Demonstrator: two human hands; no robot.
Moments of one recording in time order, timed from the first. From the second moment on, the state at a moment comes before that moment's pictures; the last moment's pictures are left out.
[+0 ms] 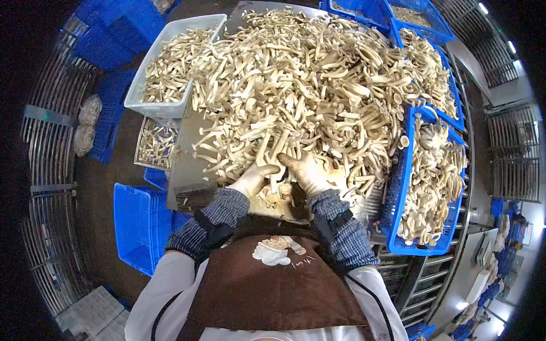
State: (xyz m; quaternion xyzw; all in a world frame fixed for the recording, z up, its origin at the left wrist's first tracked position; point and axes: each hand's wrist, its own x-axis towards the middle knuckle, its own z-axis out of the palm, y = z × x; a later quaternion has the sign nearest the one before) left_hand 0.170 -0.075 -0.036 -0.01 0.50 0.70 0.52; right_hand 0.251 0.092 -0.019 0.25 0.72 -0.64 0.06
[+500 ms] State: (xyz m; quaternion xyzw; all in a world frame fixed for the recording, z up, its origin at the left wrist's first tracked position) left_hand 0.153 -0.095 -0.032 -0.14 0.57 0.72 0.38; right_hand 0.257 0.072 -0.027 0.30 0.57 -0.76 -0.05
